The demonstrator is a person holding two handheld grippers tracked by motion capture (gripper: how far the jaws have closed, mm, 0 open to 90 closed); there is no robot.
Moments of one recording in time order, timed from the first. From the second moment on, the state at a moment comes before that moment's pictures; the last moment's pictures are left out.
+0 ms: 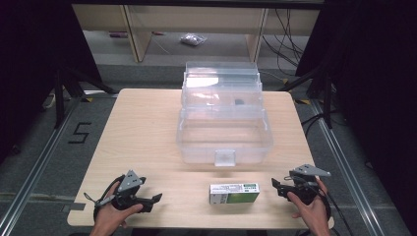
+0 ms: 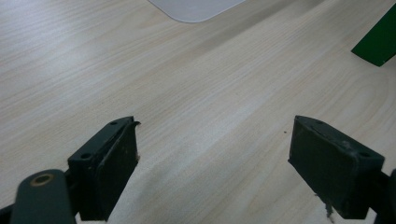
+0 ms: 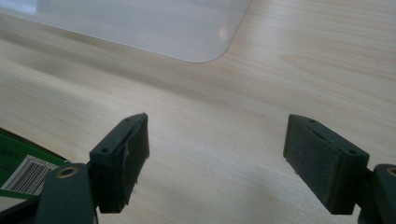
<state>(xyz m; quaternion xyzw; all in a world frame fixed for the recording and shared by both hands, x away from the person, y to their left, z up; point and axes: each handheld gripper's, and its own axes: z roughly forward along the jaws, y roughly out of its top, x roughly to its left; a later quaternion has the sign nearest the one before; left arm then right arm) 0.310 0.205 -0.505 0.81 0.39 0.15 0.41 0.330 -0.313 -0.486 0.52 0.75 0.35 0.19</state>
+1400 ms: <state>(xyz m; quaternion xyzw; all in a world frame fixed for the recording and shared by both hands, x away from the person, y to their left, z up) 0.311 0.205 -0.505 0.81 0.39 0.15 0.41 0.321 -0.304 -0.436 0.42 0.82 0.35 0.19</state>
